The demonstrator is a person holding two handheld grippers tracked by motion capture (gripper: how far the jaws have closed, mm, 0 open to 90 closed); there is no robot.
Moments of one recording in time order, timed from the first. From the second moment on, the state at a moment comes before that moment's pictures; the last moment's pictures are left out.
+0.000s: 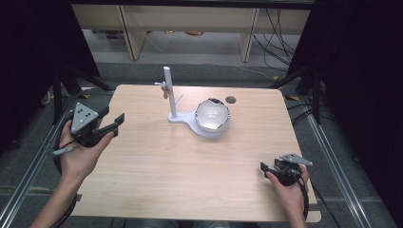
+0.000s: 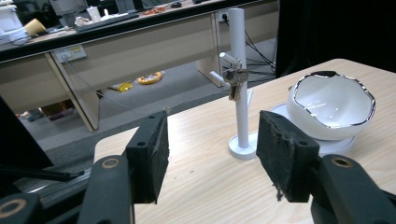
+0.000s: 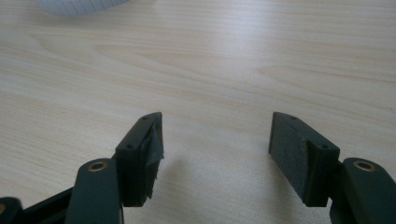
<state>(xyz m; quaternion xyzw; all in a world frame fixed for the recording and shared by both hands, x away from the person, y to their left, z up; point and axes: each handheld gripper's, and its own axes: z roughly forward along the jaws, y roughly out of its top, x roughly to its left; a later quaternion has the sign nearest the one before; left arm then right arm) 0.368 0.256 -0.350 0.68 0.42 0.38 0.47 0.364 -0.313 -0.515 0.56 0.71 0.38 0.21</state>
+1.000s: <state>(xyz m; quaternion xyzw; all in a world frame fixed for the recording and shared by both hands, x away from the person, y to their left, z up) 0.339 0.281 -0.520 0.67 0.46 0.34 0.47 0.352 -0.312 -0.513 0.52 0.69 0.43 0.27</state>
